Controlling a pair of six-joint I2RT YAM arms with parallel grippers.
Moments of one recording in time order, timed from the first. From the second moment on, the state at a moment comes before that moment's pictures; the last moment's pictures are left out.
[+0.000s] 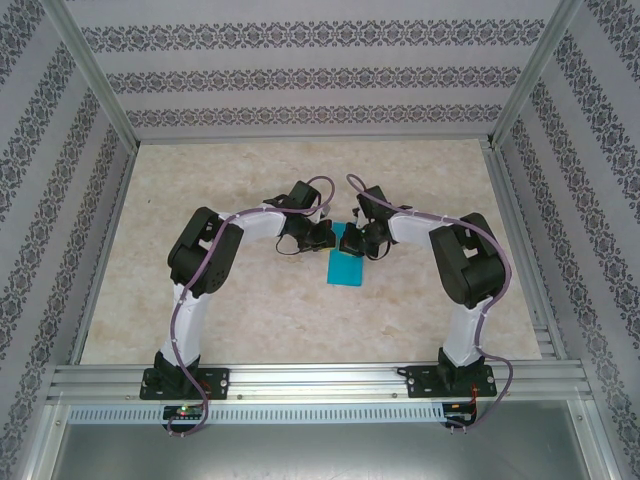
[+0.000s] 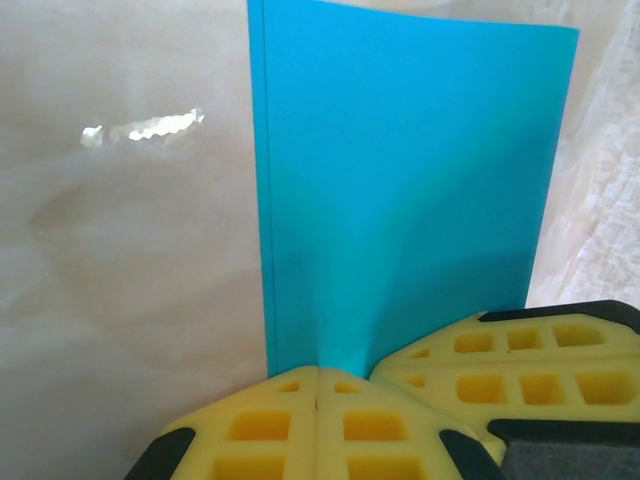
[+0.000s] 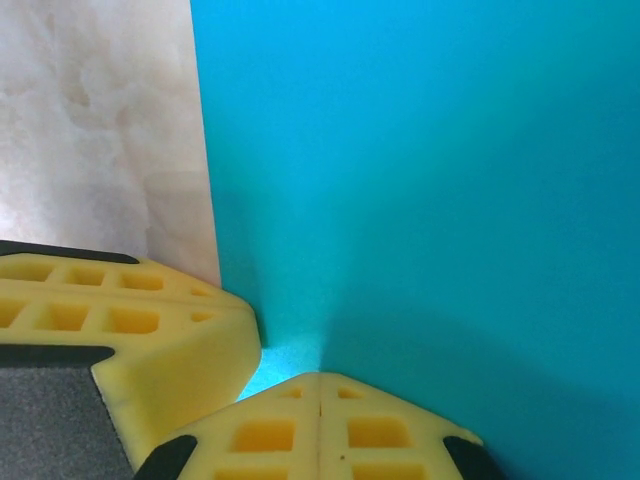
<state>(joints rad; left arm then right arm) -0.57 2.18 1.45 -0.36 0.56 -0.67 0.42 1.92 1.11 -0.36 -0.43 0.61</state>
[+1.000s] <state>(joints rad) -0.57 2.18 1.45 -0.37 0.54 -0.68 0.23 1.74 0.83 -0.20 -0.53 0.55</state>
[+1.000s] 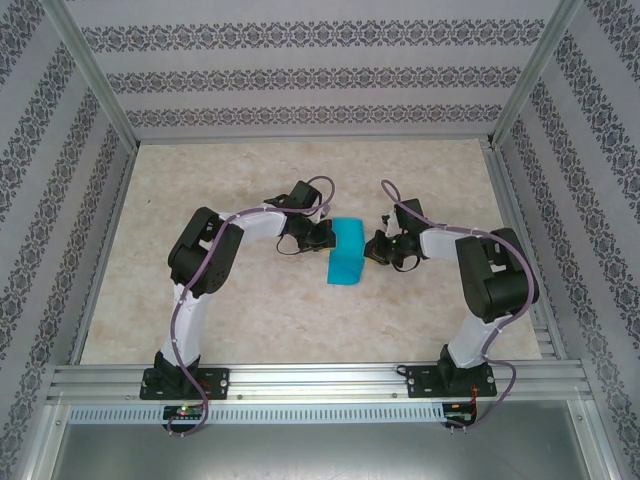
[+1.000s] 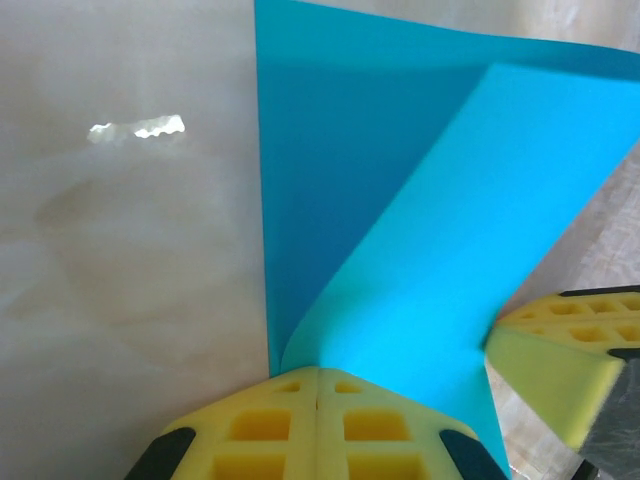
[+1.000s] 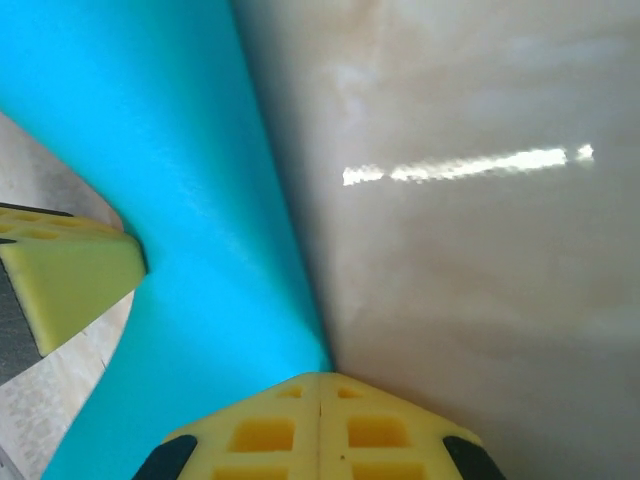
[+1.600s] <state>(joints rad) -0.57 2.18 1.45 -0.37 0.54 -0.67 0.34 1.89 1.00 -0.13 -0.54 0.60</state>
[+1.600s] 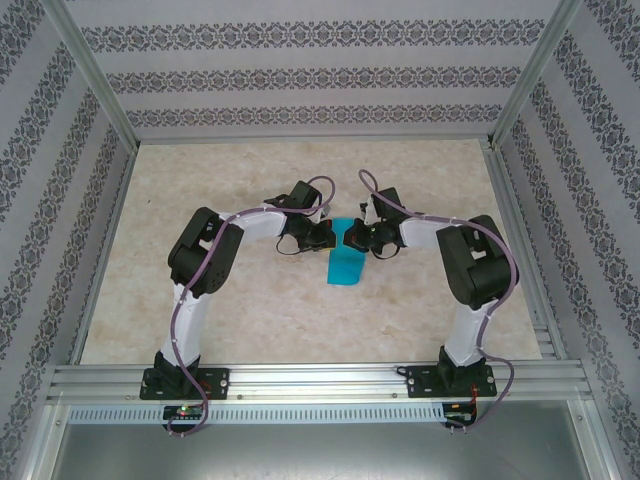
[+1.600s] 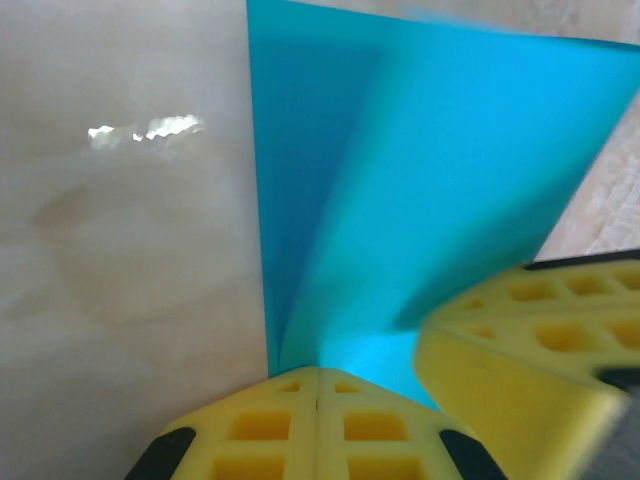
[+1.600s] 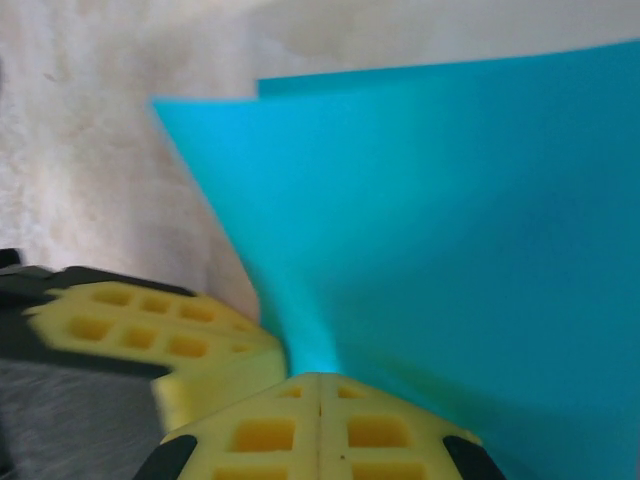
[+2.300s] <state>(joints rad) -0.57 2.18 1.44 -0.36 0.54 -0.66 0.19 1.75 0.90 -0.04 -0.58 0.66</state>
